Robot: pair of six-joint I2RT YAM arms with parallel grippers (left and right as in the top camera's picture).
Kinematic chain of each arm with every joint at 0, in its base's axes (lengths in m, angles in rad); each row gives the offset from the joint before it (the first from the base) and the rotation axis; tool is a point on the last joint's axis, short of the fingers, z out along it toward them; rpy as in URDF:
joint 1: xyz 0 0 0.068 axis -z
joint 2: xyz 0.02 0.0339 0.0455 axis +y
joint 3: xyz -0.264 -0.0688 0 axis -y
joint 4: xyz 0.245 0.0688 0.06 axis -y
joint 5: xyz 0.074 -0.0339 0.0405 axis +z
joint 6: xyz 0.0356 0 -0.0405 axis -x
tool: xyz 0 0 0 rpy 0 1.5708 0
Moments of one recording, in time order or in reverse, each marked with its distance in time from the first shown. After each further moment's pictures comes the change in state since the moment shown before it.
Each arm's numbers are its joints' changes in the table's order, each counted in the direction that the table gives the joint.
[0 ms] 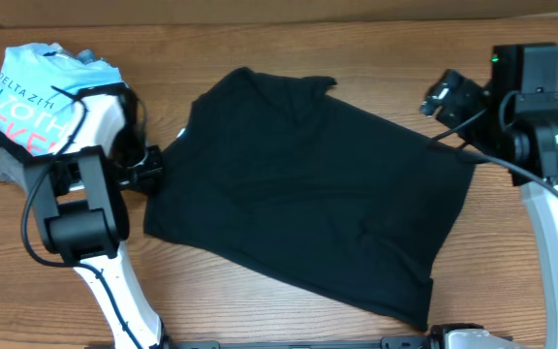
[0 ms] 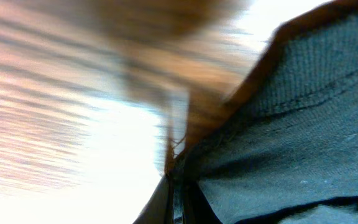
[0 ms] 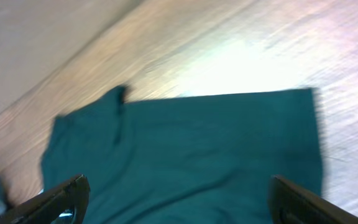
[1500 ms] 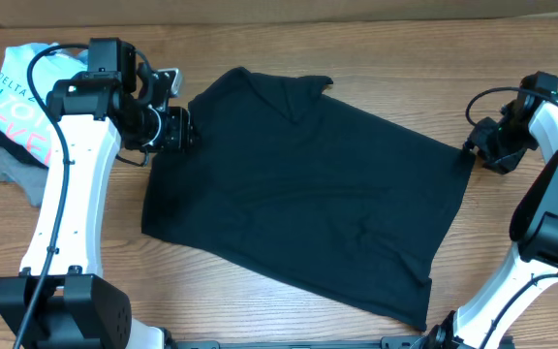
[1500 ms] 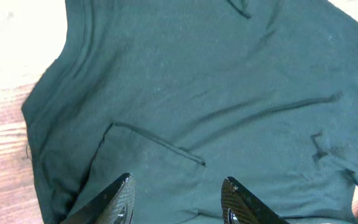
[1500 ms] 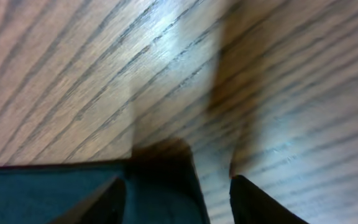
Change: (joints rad) left arm 0.158 -0.534 -0.011 0.064 -0.362 -0.226; right arm 0.423 0.745 -0.020 0.184 0.160 0.347
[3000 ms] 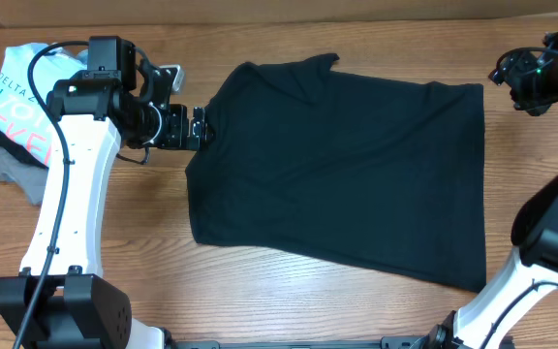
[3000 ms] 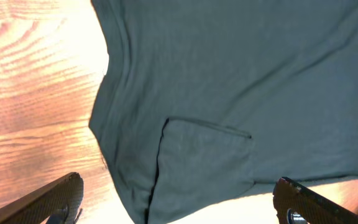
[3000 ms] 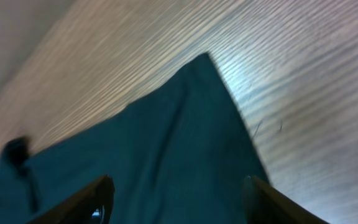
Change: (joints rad) left arm 0.007 0.000 0.000 0.009 -0.021 -0.013; right arm 0.009 -0.070 0.380 -0.071 0.140 -0.040
